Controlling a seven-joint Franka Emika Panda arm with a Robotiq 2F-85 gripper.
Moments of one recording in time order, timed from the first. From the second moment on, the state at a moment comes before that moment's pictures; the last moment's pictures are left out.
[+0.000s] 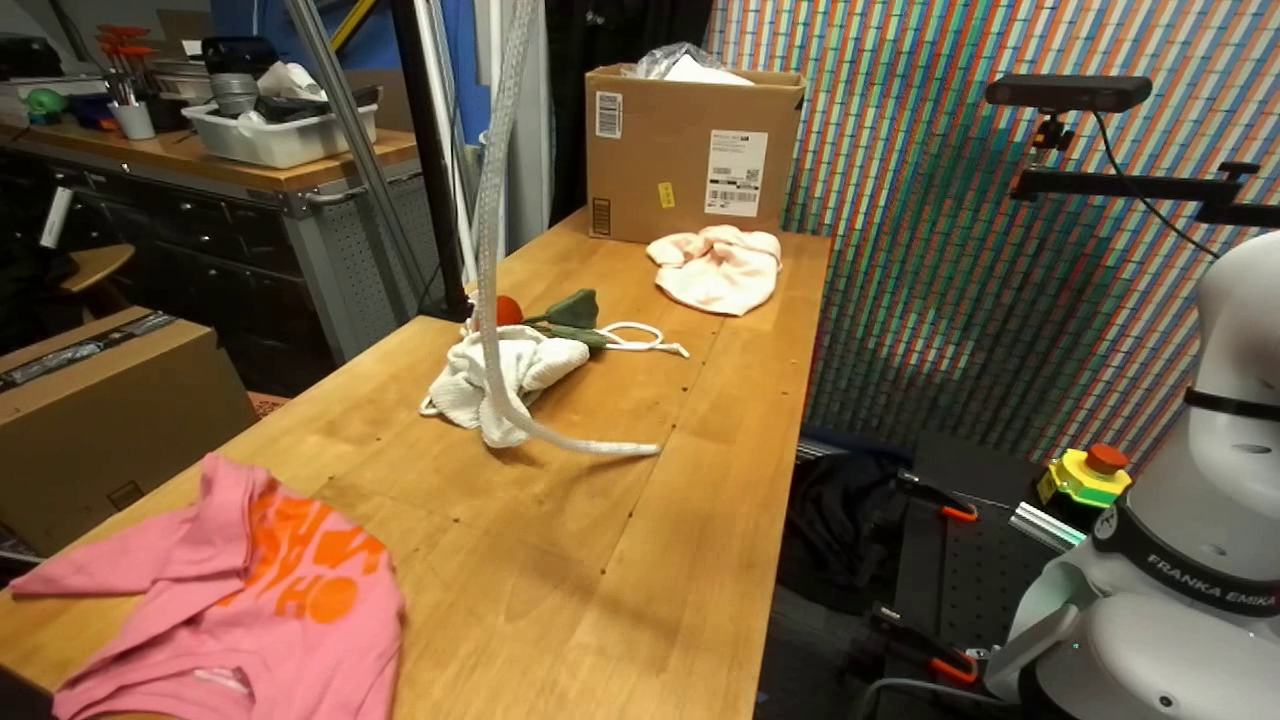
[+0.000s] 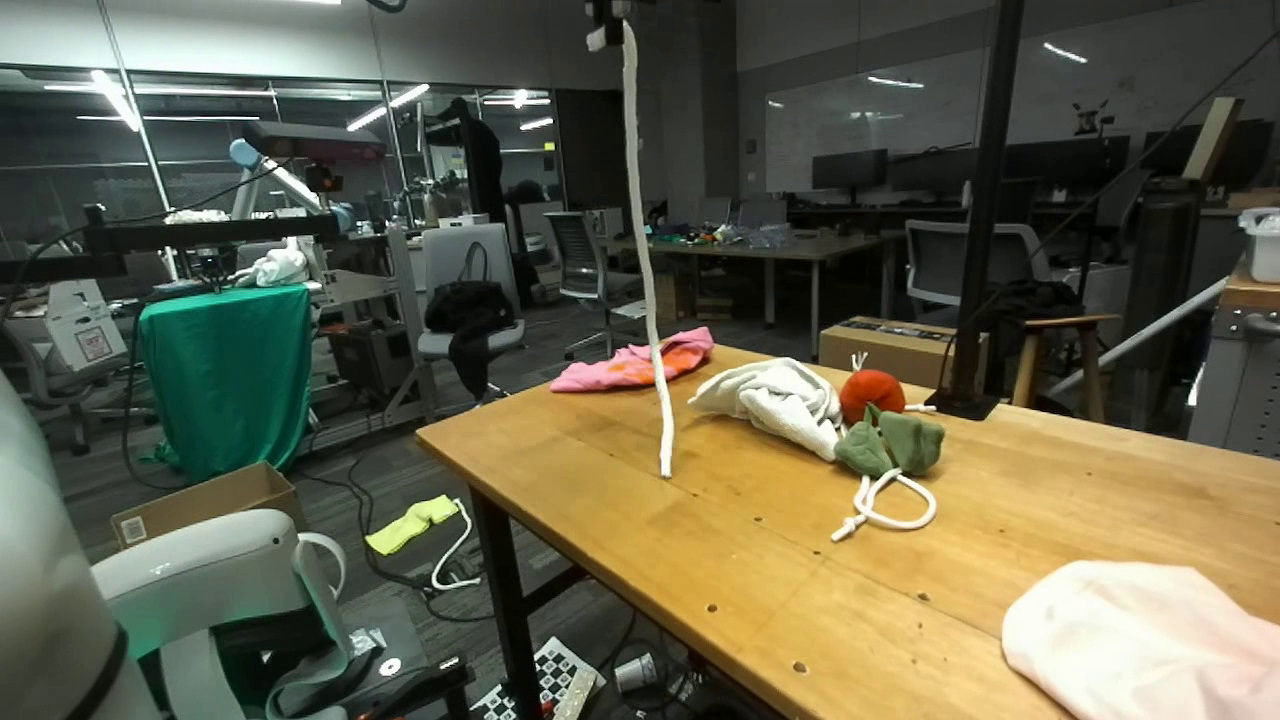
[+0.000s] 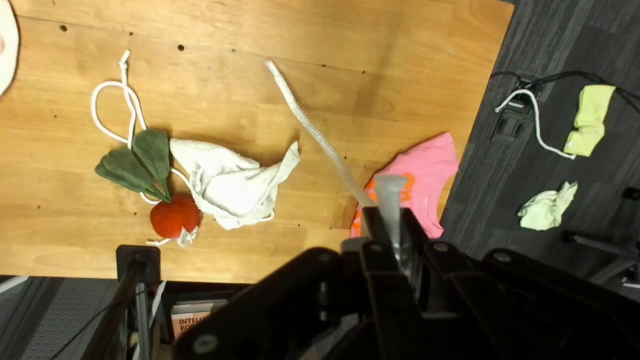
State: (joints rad) arm 0.29 -0.10 0.00 -1.39 0.13 1.41 -0.02
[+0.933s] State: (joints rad) arm 0.24 -0.11 0.14 -1.61 0.13 1.21 -0.25
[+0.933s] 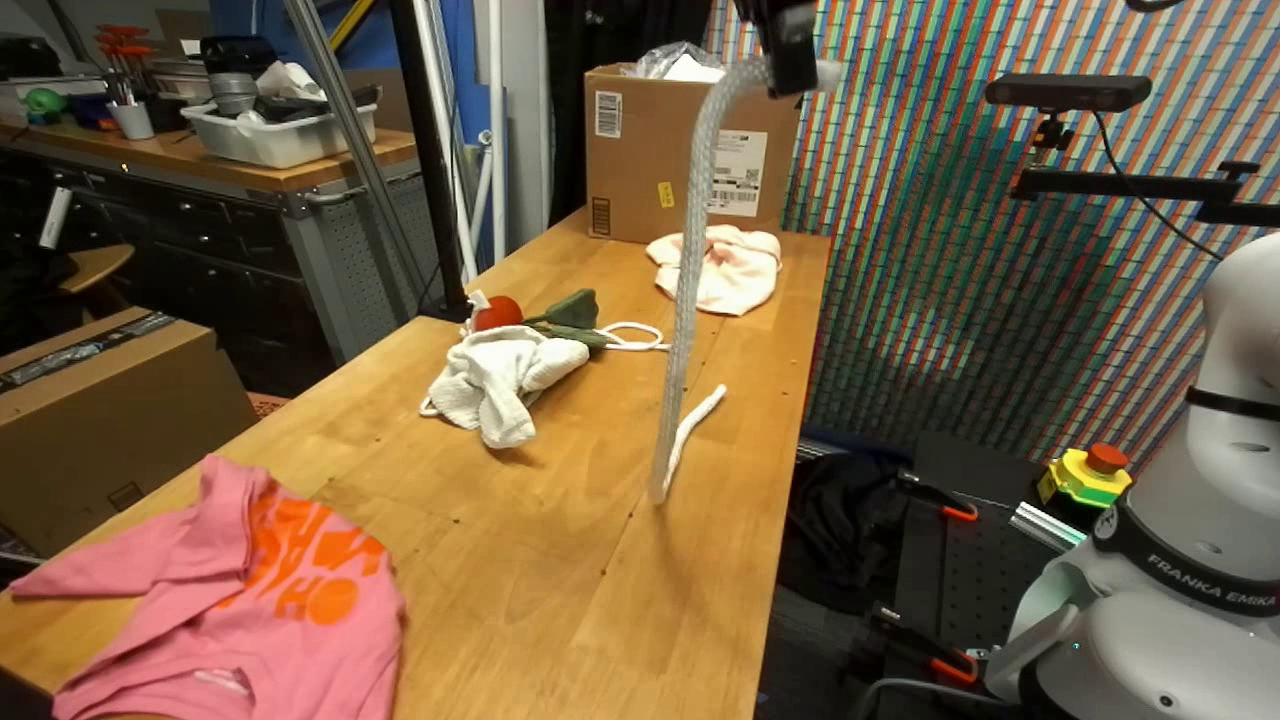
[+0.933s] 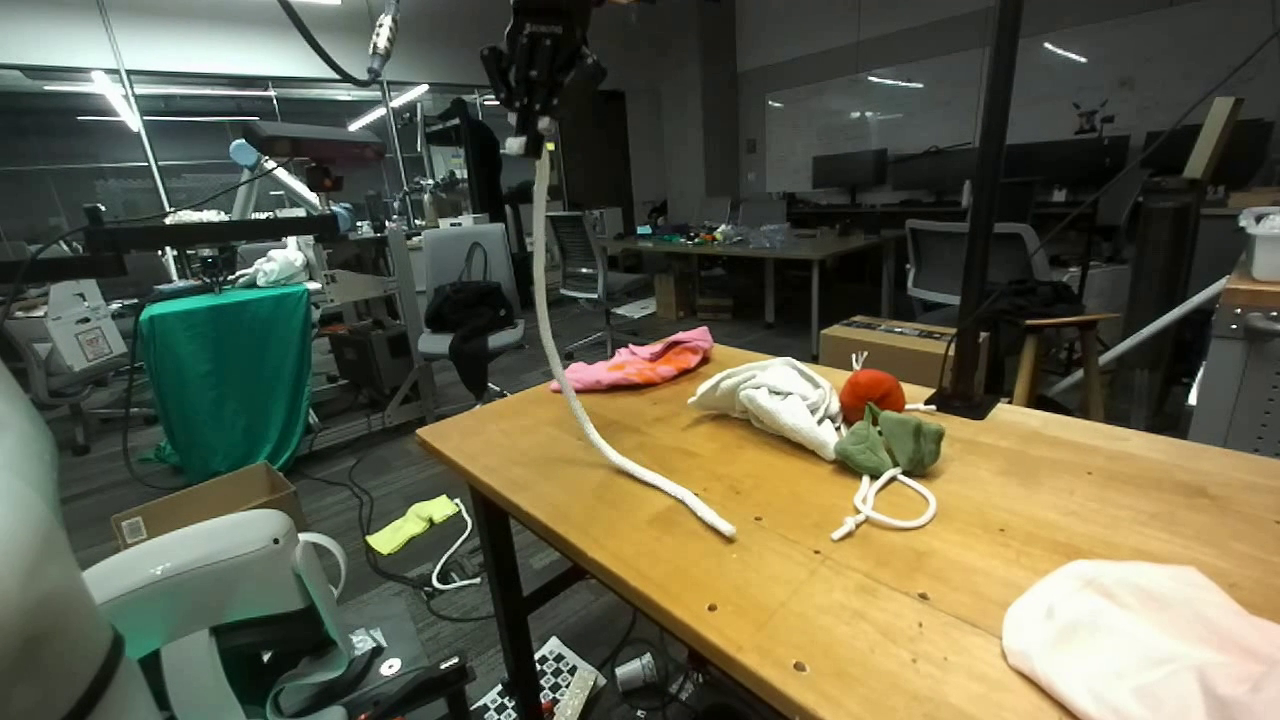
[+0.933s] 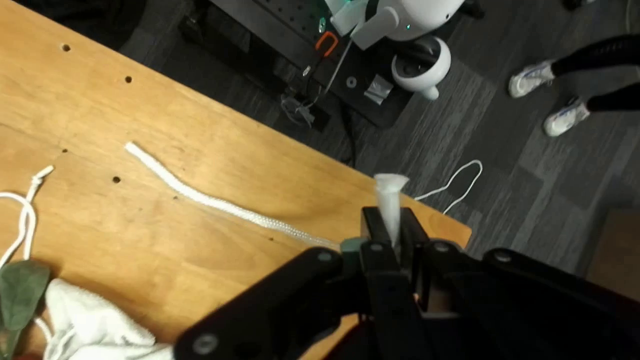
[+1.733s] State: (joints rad) arm 0.27 -0.06 0.24 -1.90 0.18 1.35 -0.41
